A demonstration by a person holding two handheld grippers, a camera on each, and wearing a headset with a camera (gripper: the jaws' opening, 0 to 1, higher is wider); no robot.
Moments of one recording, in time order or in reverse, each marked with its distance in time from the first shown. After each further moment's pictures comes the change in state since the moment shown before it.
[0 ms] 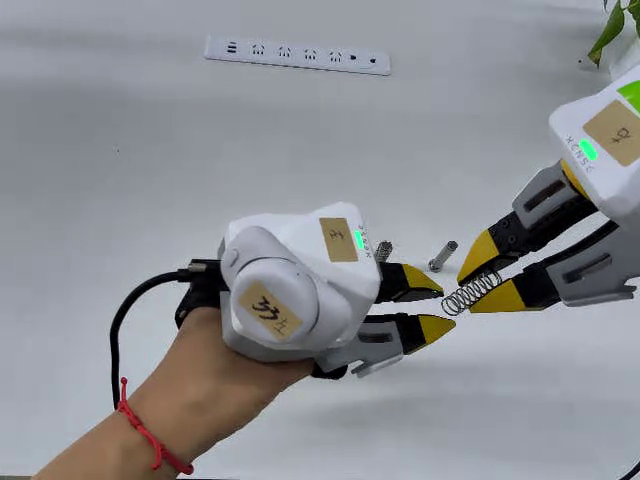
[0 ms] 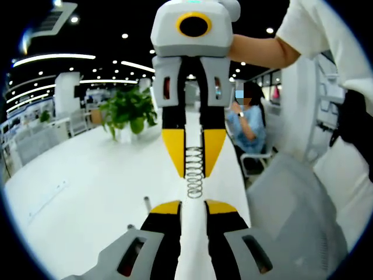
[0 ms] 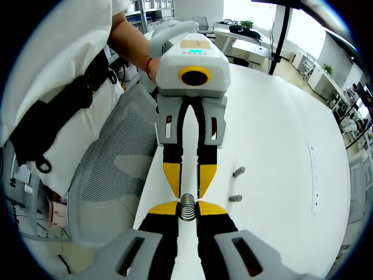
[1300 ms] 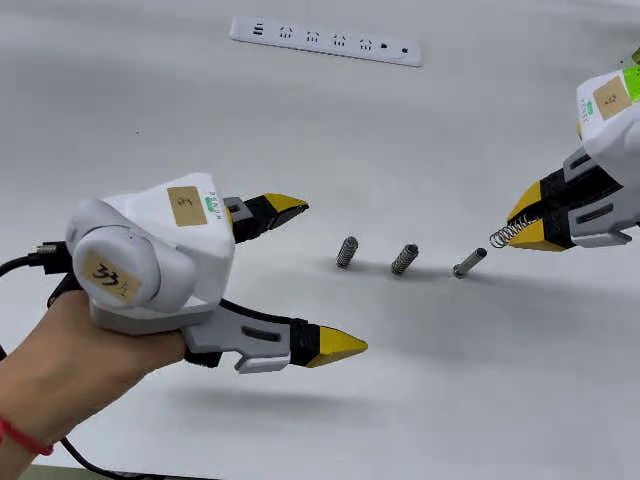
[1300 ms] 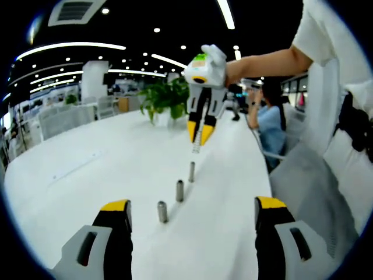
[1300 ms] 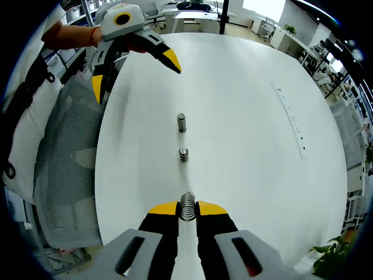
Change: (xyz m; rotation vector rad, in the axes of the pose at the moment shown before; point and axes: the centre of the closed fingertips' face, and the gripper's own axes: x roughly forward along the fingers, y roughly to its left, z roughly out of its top) left arm -0.077 0.064 -0.053 -0.119 0.017 0.175; right arm 0.027 -0.092 -0.089 0.271 0.137 -0.162
